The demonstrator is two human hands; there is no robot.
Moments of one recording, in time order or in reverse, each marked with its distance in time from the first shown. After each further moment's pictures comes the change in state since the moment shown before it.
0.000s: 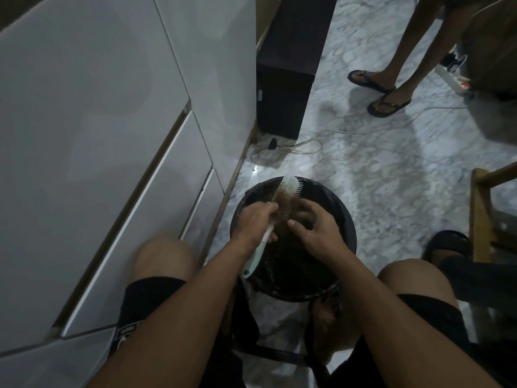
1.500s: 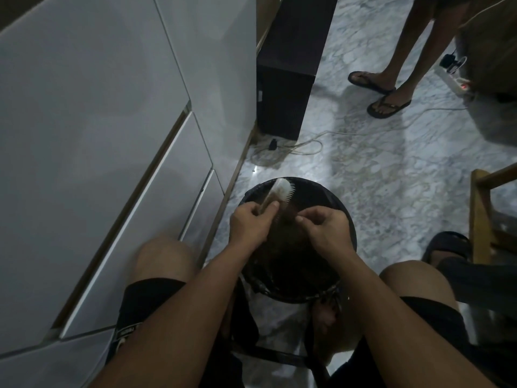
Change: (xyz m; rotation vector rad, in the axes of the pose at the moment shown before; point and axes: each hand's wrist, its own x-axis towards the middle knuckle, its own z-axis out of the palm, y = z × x) left_hand 0.002 -0.006 -0.003 0.302 0.220 0.110; right_hand 0.001 -0.006 -0.007 0.071 0.154 0.065
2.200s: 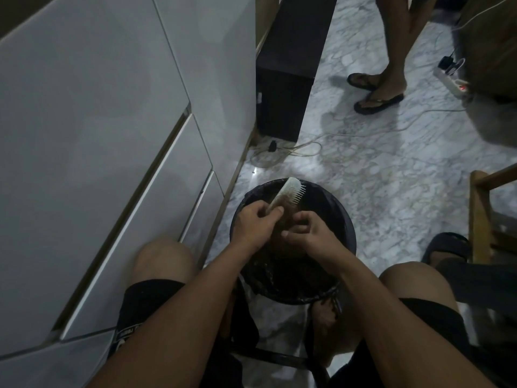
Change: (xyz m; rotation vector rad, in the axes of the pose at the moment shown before) left_hand -0.001 0.002 0.001 -0.007 -0.105 0.076; right_hand -0.008 -0.001 0.004 0.234 -0.379 0.227
